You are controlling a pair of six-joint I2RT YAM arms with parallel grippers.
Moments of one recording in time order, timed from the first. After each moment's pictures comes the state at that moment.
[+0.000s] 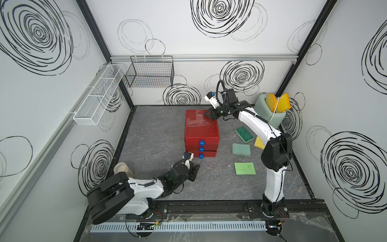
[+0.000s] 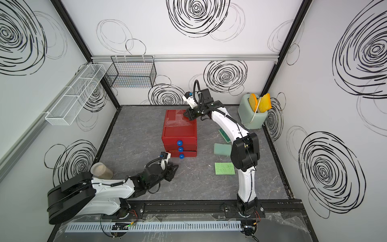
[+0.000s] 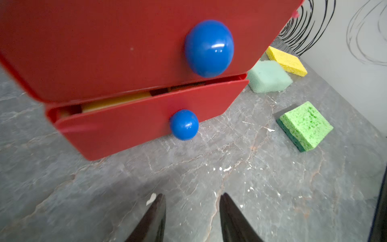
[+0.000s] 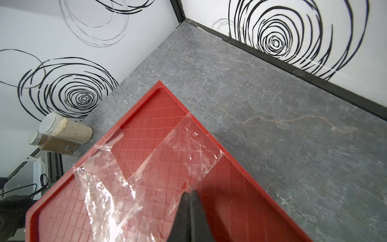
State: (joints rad) left arm -0.92 1.35 0.25 0.61 -0.22 -0.52; right arm 0.46 2.01 1.92 -0.67 -0.57 -0.04
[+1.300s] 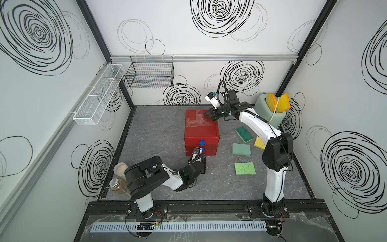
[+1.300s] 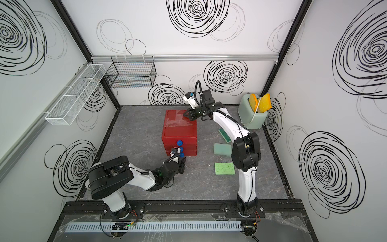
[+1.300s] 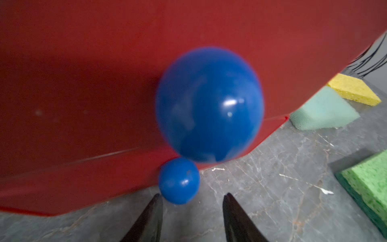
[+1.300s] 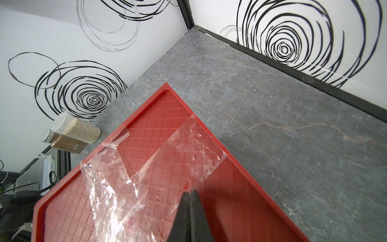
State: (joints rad) left arm -1.00 1.74 0.47 0.74 -0.54 -0.53; right arm 0.45 2.00 1.87 -0.61 -0.62 -0.05
